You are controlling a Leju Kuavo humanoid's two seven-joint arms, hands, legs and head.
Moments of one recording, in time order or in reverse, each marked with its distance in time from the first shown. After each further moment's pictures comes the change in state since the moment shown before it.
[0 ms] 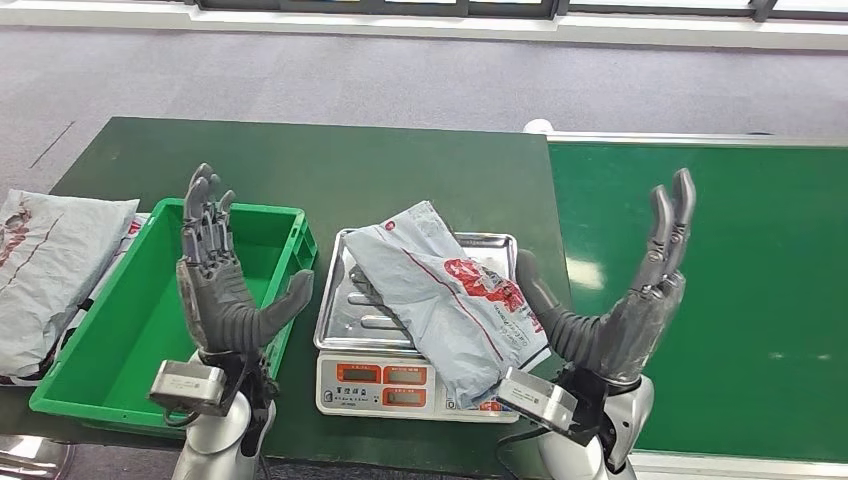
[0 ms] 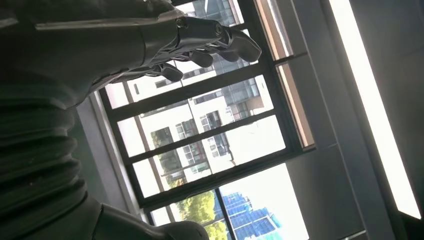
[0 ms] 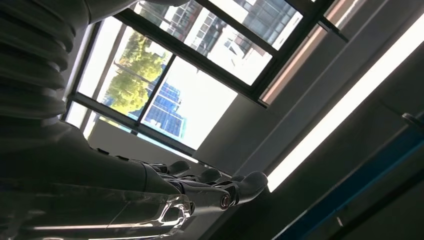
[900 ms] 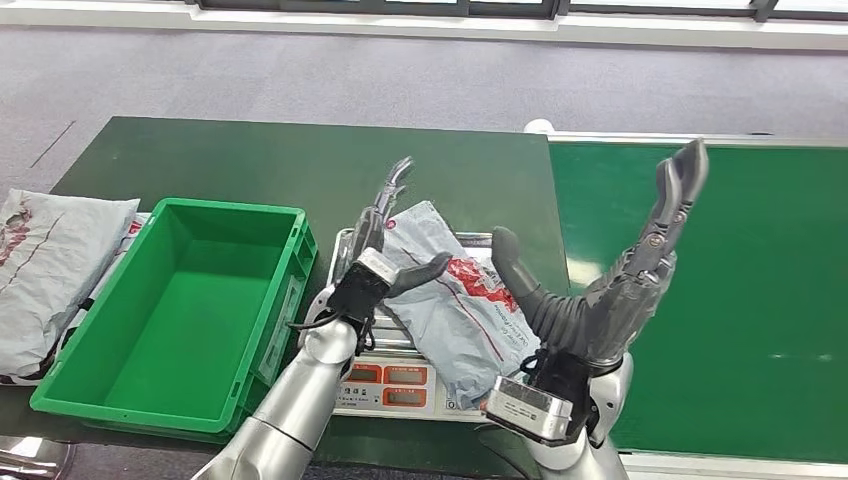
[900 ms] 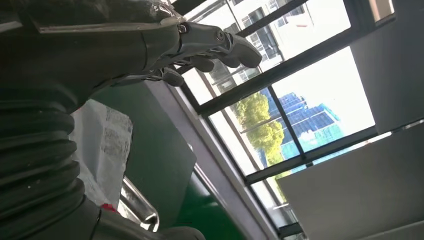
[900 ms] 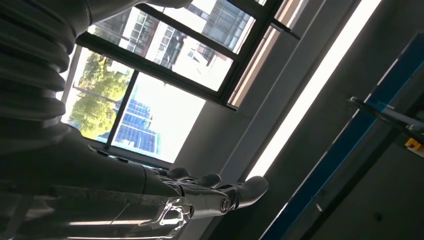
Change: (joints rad) left arm -0.388 -0.129 -0.051 0.728 -0.095 -0.083 0.051; right arm -0.118 0.012 0.099 0.034 -0.103 -0.028 -0.041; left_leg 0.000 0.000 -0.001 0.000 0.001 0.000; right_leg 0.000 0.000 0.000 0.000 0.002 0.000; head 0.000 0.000
